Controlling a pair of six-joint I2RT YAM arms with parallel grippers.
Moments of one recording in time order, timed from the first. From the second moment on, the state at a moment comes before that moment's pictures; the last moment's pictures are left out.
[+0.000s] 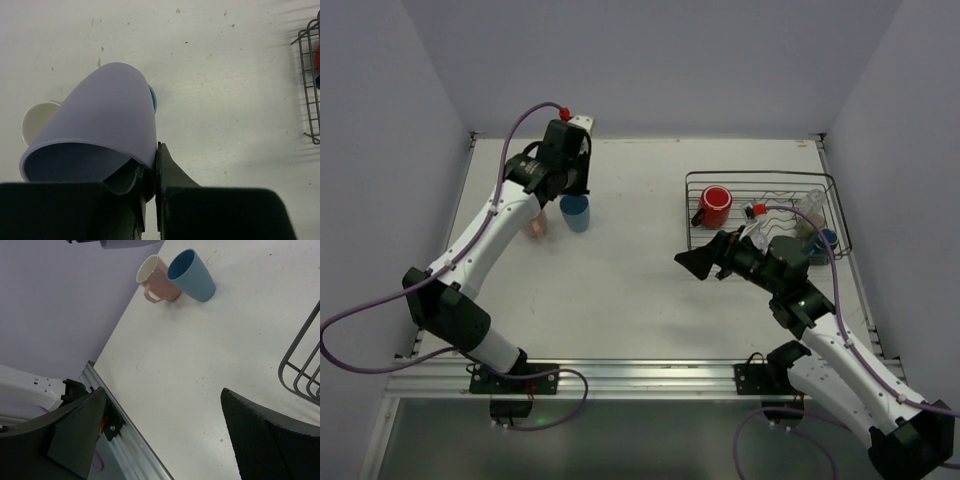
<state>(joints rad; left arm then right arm) -0.46 1.52 1.58 -0.82 -0.21 -0.20 0.48 0.74 0.53 0.04 -0.41 0.69</state>
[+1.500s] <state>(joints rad) -0.42 1.85 1.73 -1.00 -0.18 -0.17 0.48 0.69 0.53 -0.01 -0.38 0.62</state>
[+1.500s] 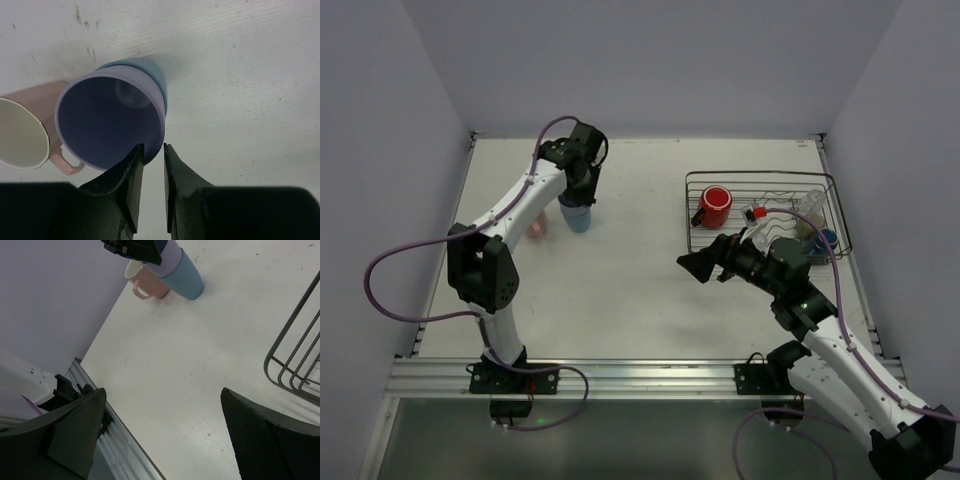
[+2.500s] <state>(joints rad) -0.50 0.95 1.12 -0.42 0.03 -0.25 0.48 0.89 0.71 -0.22 0.10 0.52</state>
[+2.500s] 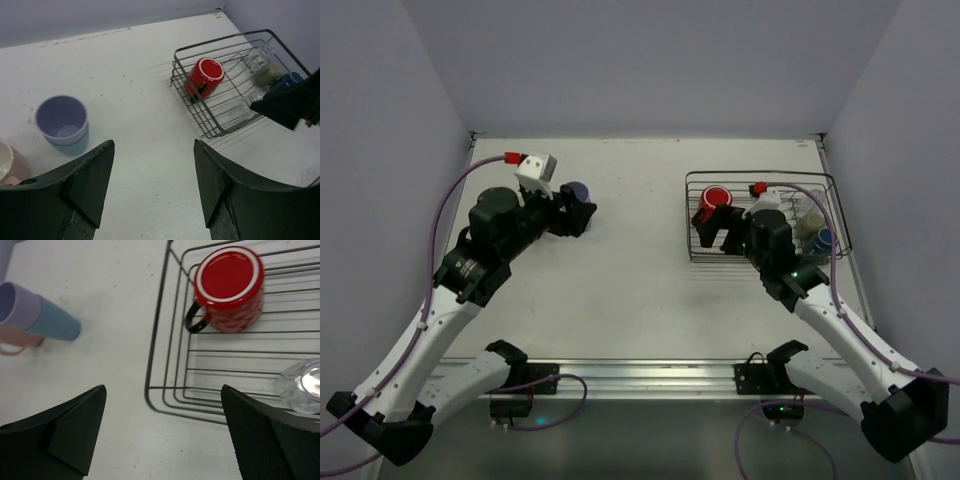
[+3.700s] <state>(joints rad) -0.49 0.66 0.70 -0.30 0.26 -0.22 0.37 1.83 1.29 -0.30 0.40 0.46</state>
